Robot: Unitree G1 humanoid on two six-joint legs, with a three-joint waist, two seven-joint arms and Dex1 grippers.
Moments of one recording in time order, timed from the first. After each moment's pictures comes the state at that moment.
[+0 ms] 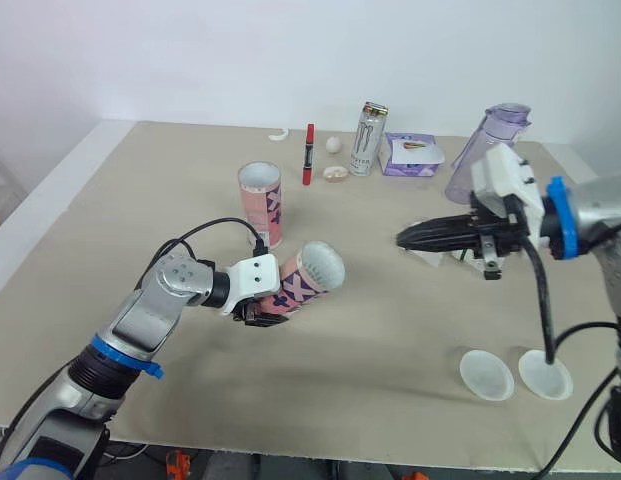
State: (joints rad) left arm -0.53 0.55 -0.32 -0.10 -0.07 0.43 -1.09; right arm -0.61 -0.99 -0.12 -0.25 0.45 0.71 1.37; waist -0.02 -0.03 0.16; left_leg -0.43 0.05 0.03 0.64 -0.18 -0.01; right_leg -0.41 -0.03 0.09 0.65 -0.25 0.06
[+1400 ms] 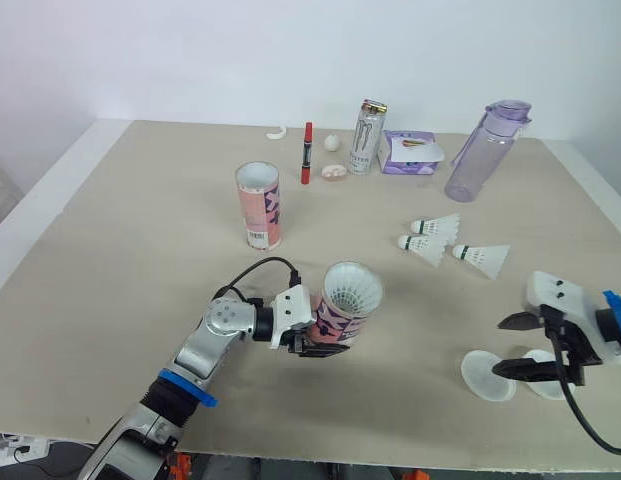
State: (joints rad) left arm -0.42 0.28 -0.40 0.17 -0.16 0.00 -1.10; right arm -0.03 -1.29 -0.16 -0.15 0.32 0.63 1.32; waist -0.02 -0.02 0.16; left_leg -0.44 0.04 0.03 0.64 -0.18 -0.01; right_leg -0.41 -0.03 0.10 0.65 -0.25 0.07
